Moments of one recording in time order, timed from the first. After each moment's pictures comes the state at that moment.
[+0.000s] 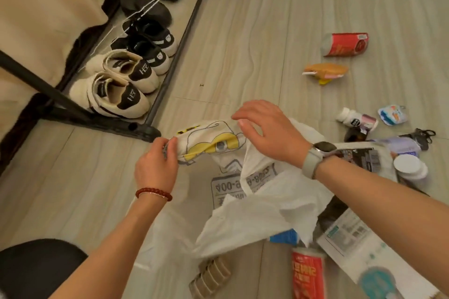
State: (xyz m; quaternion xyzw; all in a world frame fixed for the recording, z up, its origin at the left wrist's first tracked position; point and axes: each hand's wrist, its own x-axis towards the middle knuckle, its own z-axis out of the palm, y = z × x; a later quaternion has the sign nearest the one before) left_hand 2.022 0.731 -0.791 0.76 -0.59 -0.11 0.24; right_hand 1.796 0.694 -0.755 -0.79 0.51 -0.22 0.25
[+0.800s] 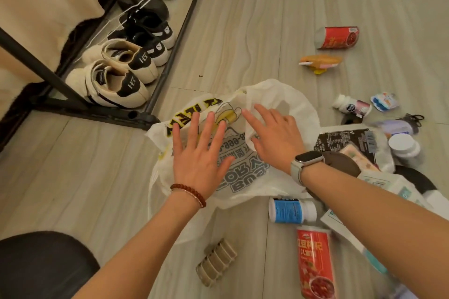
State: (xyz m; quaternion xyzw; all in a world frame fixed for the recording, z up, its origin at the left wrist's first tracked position) left_hand 1.991 0.766 -0.812 0.57 -0.81 0.09 0.04; right_hand 1.808 0.741 -0.804 -0.78 0.62 -0.01 0.04
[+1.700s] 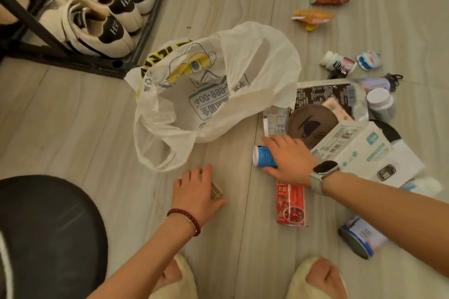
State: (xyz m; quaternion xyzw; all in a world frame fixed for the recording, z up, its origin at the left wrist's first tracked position) left_hand 1.996 0.912 -0.849 0.60 -0.76 -0.21 -0.11; right_hand 1.767 0.867 -0.827 -0.77 0.58 0.19 0.19
